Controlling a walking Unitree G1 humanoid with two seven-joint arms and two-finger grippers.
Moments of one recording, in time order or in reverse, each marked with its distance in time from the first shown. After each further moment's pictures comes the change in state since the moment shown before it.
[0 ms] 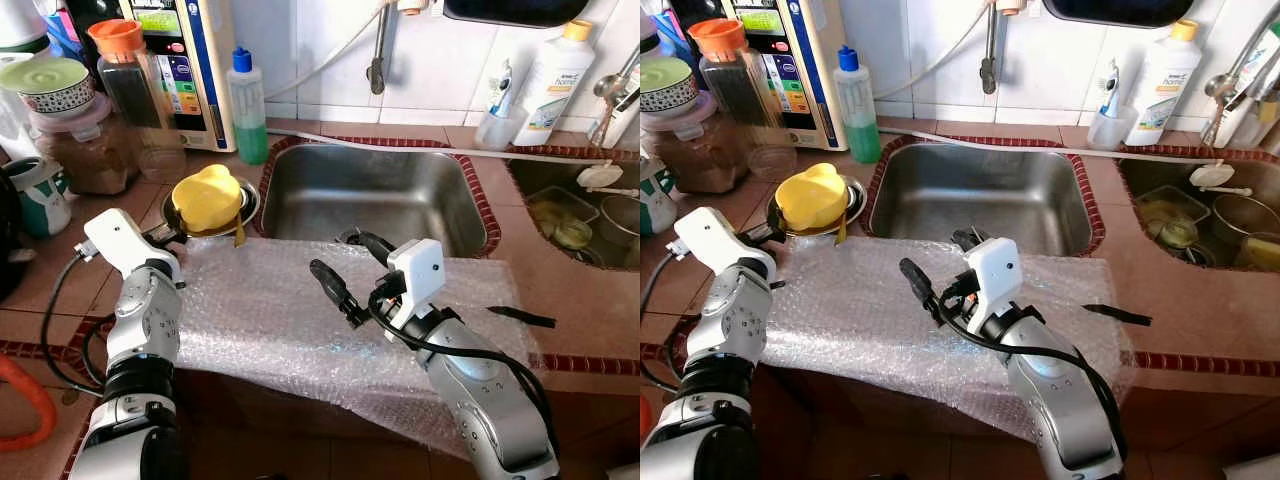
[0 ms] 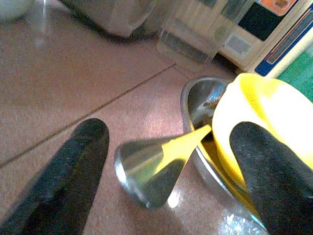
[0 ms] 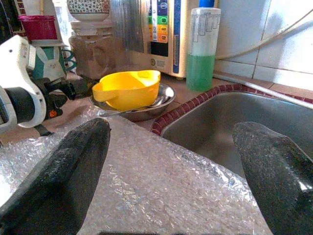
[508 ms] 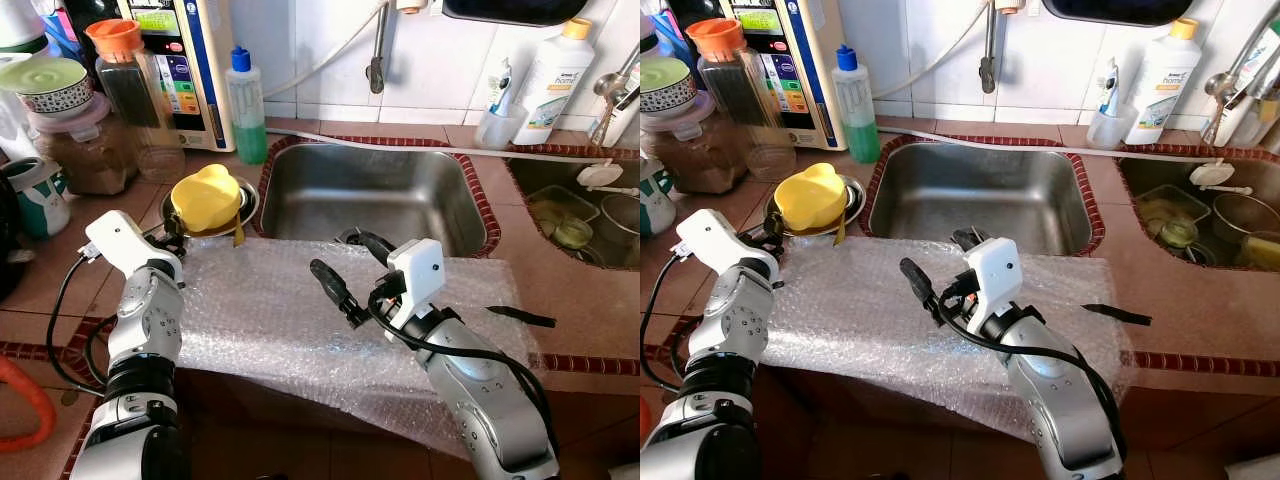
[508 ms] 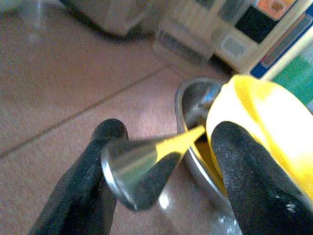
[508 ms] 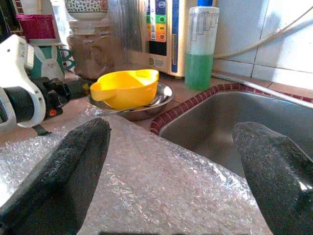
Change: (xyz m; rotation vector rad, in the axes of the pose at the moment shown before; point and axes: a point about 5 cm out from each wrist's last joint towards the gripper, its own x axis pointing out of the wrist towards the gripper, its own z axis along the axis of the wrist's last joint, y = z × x) left arm 0.000 -0.002 0.002 -0.022 -0.018 -0.011; right arm 0.000 0.000 0.000 -0.003 0.001 -0.004
